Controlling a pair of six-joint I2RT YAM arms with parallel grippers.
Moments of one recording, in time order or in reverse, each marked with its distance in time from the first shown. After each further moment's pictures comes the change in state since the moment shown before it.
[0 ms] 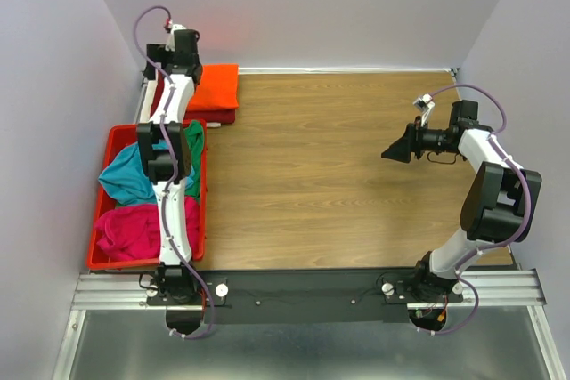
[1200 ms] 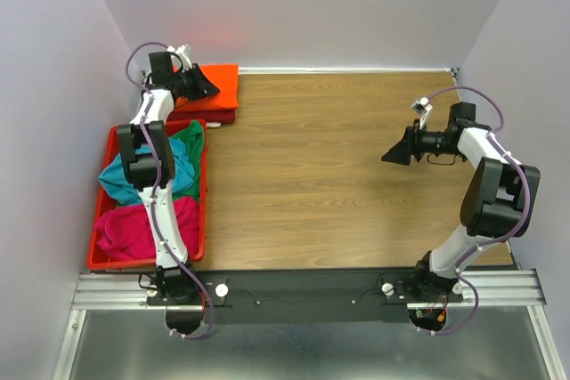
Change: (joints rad) left arm 0.159 -0.137 -0.351 0.154 1.474 -0.506; right arm -0.003 0.035 0.014 -0.061 0.014 -0.077
